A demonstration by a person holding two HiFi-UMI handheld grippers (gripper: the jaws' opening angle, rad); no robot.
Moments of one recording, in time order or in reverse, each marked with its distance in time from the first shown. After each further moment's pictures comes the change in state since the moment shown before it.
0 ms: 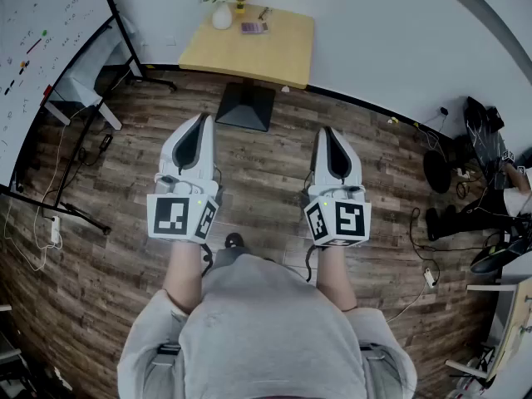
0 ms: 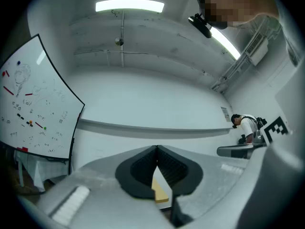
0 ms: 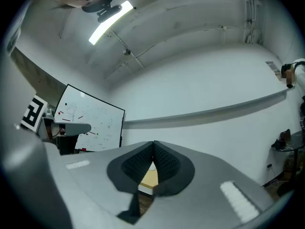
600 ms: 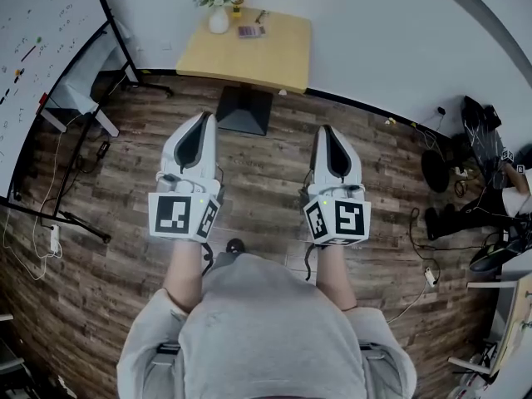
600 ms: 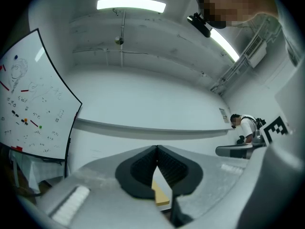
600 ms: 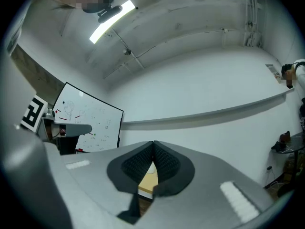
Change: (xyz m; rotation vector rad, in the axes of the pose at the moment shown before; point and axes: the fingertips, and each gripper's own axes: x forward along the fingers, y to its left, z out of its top) left arm 0.022 0.019 -0.004 -0.001 -0.012 -0.030; right arm 0.026 0.007 -0.001 -0.010 -0.025 -0.015
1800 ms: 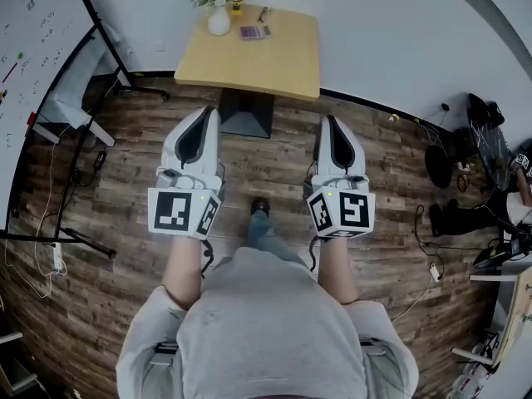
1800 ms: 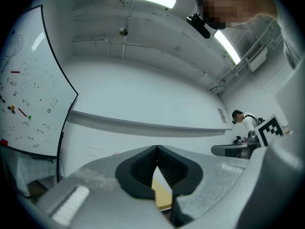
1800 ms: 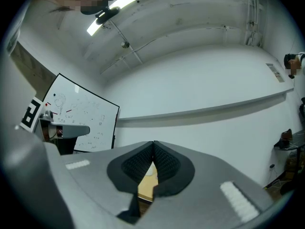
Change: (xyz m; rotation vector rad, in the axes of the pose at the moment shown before) left arm 0.080 0.089 -0.040 -0.026 0.023 -0.067; right arm 0.118 0.016 -0.038 -0.005 0.017 -0.042
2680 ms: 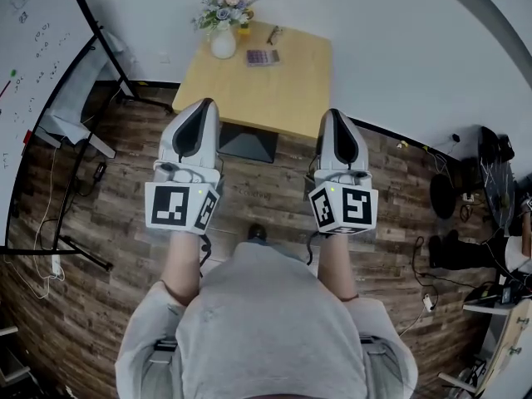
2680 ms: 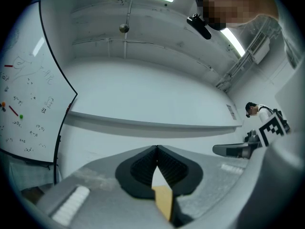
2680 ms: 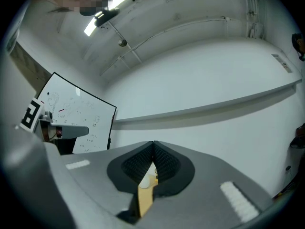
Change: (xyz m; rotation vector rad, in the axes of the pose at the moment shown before) left arm 0.145 0.070 -0.016 0.032 -0.029 0.069; right arm 0.166 -0.052 -0.014 0.011 -0.039 0.058
